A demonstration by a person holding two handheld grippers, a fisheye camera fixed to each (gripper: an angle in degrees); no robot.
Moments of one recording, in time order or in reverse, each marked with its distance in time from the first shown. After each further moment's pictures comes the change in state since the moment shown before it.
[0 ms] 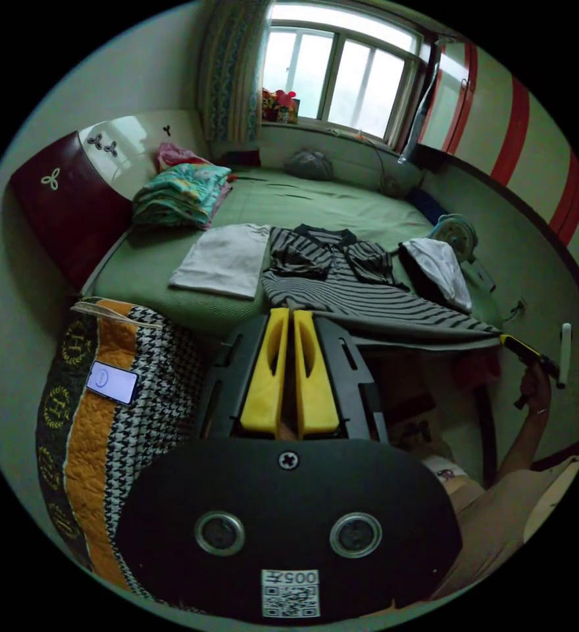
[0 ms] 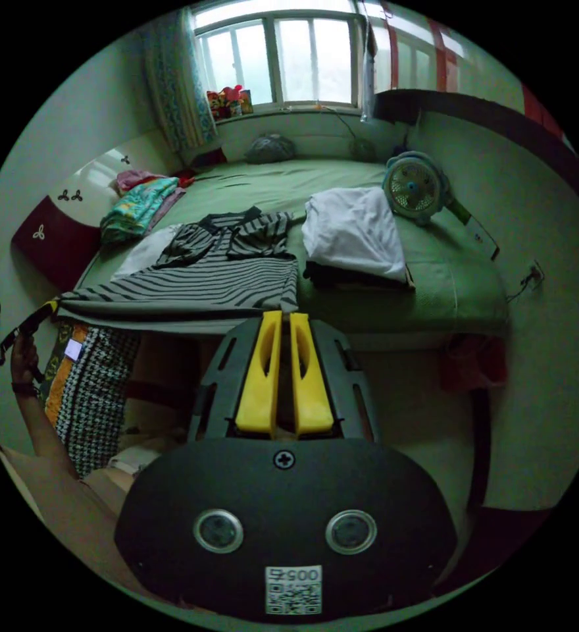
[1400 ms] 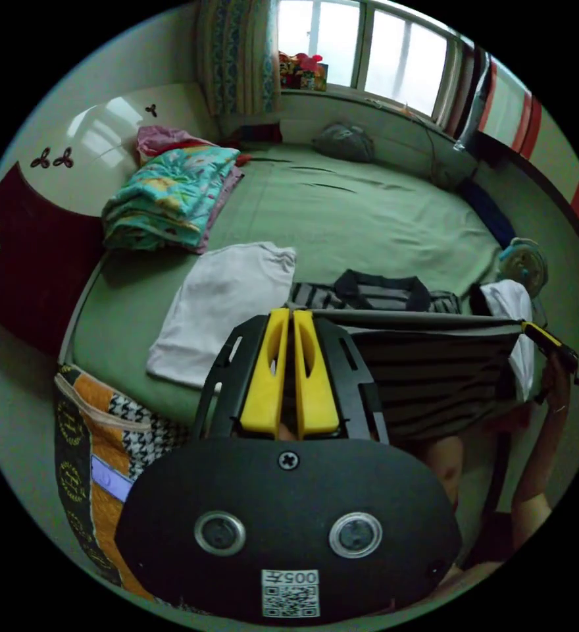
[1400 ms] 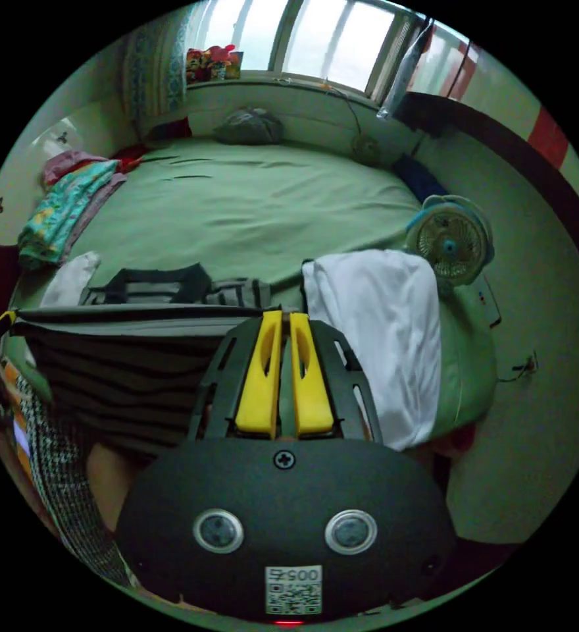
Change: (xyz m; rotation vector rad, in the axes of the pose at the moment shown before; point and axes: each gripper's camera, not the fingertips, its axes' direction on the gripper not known) left arm 0.077 -0.310 0.383 -0.139 -0.140 -0.029; right arm -0.068 -0.361 0.266 -0.077 0.292 -0.012
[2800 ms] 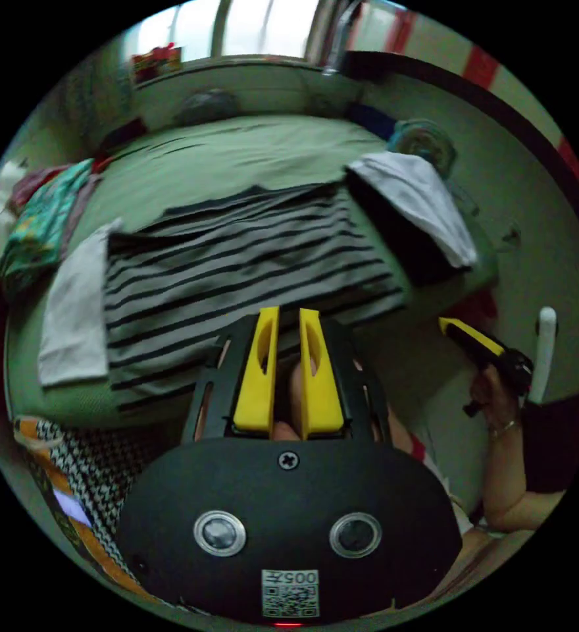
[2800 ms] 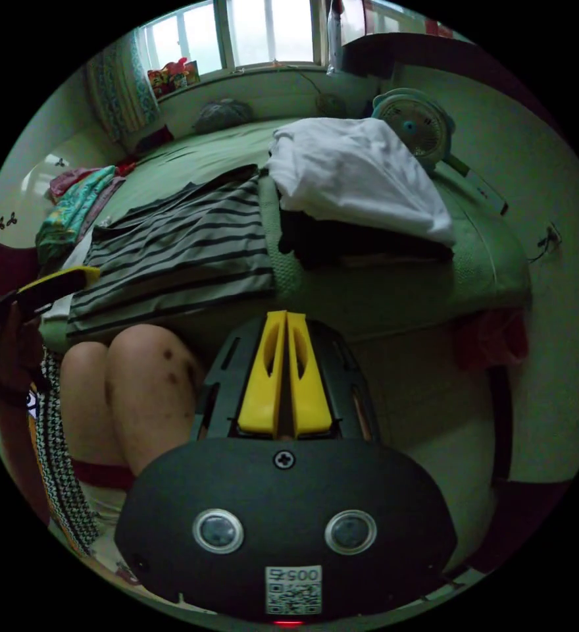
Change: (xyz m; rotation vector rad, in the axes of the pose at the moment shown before) left arm 0.302 0.128 0.177 -0.129 0.348 0.479; right arm 0.116 0.139 0.045 -0.039 -0.206 0.184
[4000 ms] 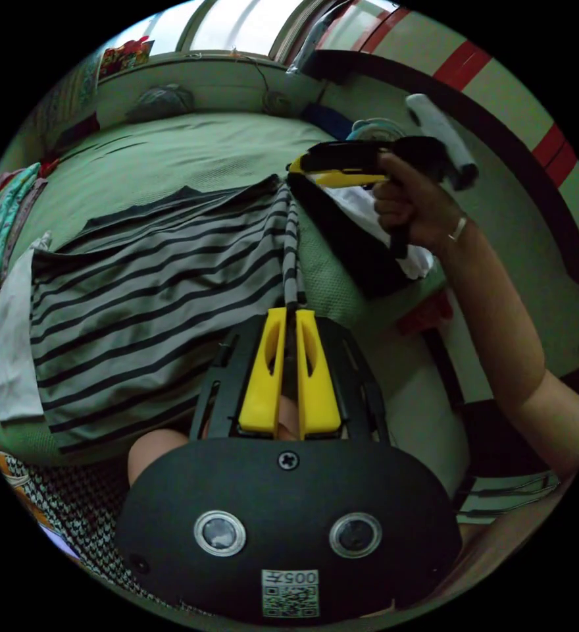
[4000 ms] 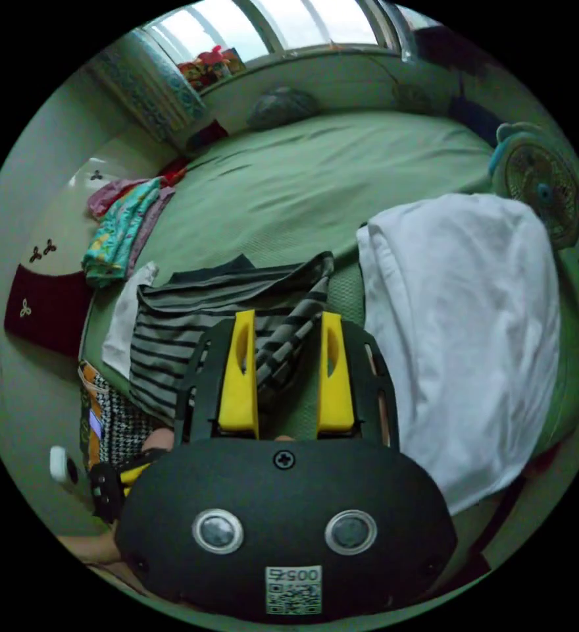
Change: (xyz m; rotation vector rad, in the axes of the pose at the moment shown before) left arm -0.087 0.050 -0.010 0.056 0.151 -0.071; right arm -0.035 -0.370 0.079 -0.188 -0.339 -0.093
